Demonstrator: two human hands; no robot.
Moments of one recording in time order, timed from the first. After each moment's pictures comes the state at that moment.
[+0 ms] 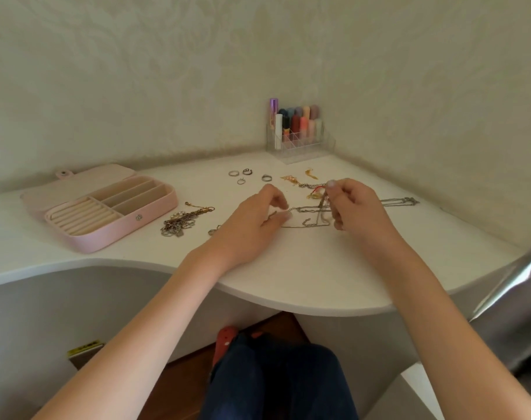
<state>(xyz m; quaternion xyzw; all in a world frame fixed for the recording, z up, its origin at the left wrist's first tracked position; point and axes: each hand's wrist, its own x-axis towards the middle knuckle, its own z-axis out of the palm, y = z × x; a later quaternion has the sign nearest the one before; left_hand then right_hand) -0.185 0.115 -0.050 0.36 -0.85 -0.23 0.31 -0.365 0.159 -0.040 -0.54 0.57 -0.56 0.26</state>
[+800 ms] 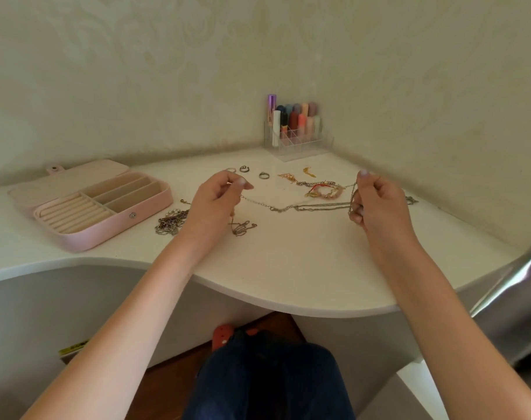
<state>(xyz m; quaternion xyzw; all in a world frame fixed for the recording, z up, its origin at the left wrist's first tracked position) -0.160 0.099 -0.047 0.39 -0.67 -0.37 0.51 -0.382 0.161 -0.042 -0.42 0.55 -0.67 0.26</state>
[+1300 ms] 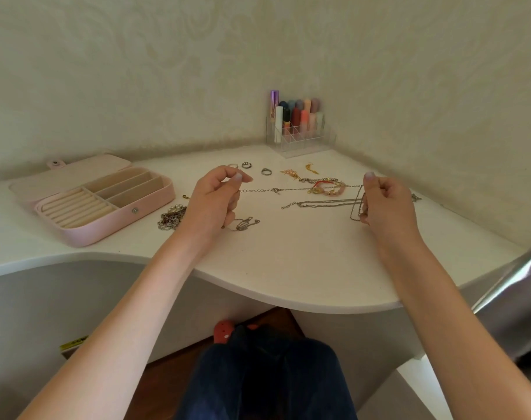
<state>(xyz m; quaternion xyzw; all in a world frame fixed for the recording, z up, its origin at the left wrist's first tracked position) -0.158 0.105 -0.042 0.38 -0.61 -0.47 0.51 -0.397 0.151 -0.057 -0.42 0.64 -0.62 0.17</state>
